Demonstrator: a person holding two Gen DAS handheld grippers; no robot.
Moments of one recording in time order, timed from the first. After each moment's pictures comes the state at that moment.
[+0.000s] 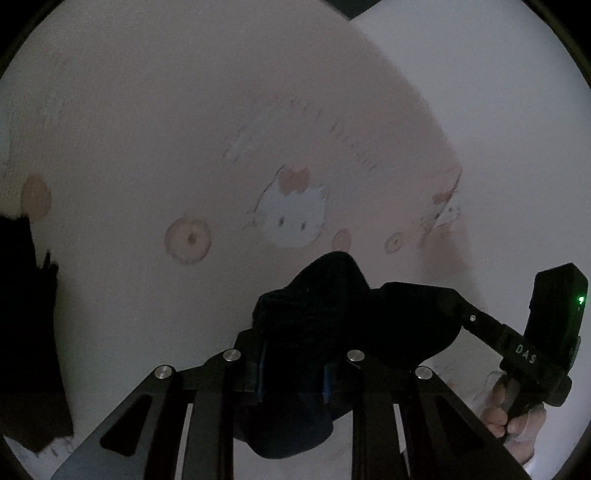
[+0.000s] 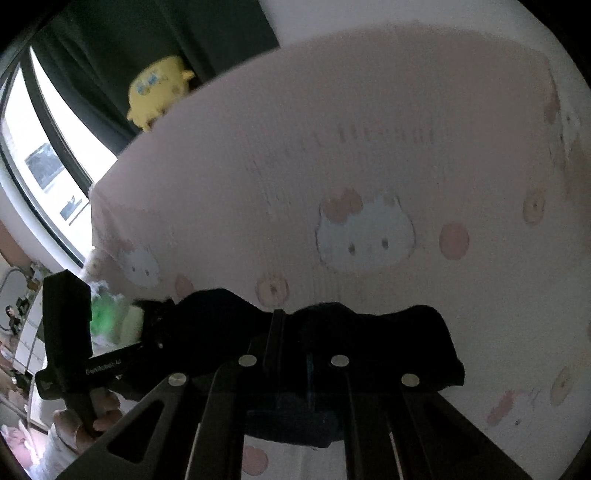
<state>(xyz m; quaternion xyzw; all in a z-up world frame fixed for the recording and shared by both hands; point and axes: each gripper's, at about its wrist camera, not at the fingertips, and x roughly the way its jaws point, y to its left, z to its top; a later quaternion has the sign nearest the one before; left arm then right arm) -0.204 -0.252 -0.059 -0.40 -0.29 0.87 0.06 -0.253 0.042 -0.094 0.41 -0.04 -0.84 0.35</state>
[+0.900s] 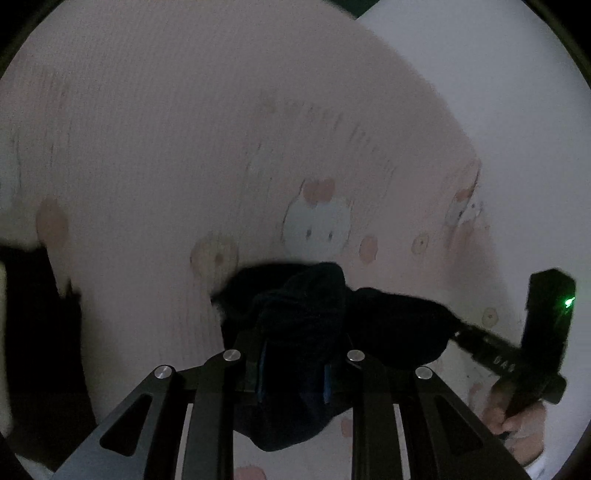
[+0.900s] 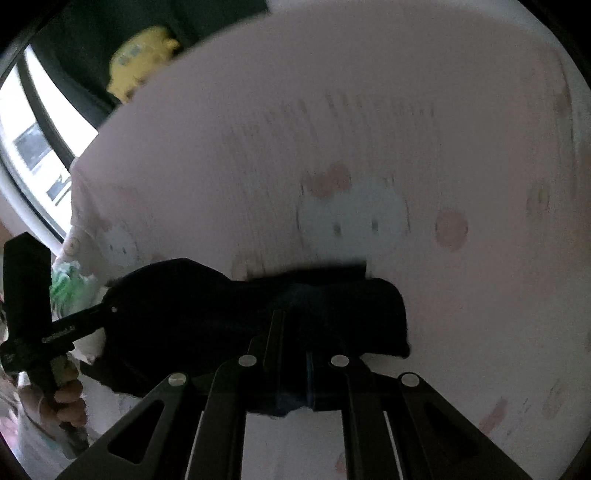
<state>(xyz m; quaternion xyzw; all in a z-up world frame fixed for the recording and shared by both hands) -0.209 -0.271 -0.082 -0.43 -0.26 0.86 0.03 -0.274 0.033 -0.158 0.47 -0.02 -0.82 0.33</state>
